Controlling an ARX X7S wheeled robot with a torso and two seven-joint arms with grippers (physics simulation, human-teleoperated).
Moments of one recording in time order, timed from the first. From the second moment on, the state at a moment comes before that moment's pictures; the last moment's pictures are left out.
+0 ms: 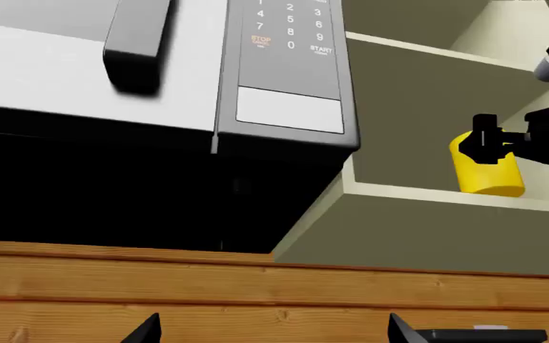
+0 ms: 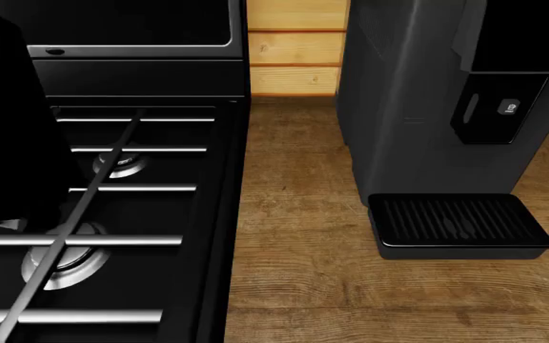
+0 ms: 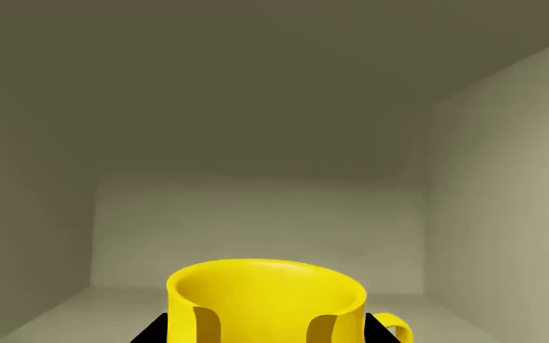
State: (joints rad) left arm -0.34 -0.74 -0.13 0.99 -0.90 -0.26 -0.47; right arm 2.35 0.06 -0.02 1.25 -0.09 0.69 -0.08
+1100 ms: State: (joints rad) left arm -0.30 -0.76 -0.08 1.00 -0.89 -0.22 -0.46; right arm 2.36 0.06 -0.01 1.18 -0.11 0.41 -0.14
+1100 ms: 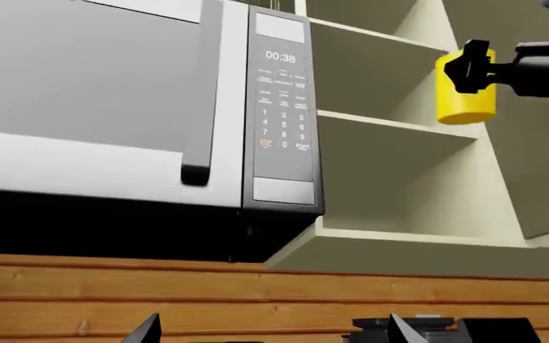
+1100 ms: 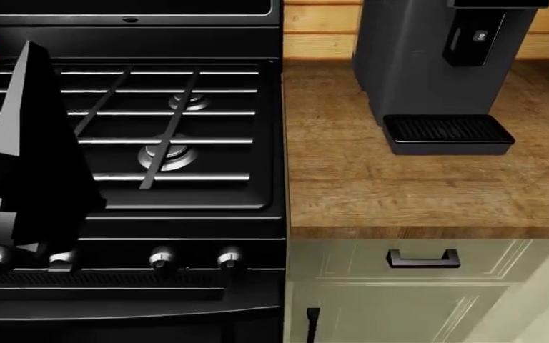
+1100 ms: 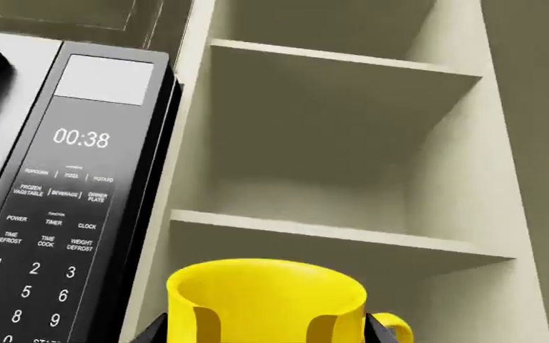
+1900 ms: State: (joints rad) left arm -0.29 -0.75 -0.02 0.99 -0.86 -0.20 -0.47; right arm 2.22 0.11 0.01 0.81 -0.06 0.55 -0.38
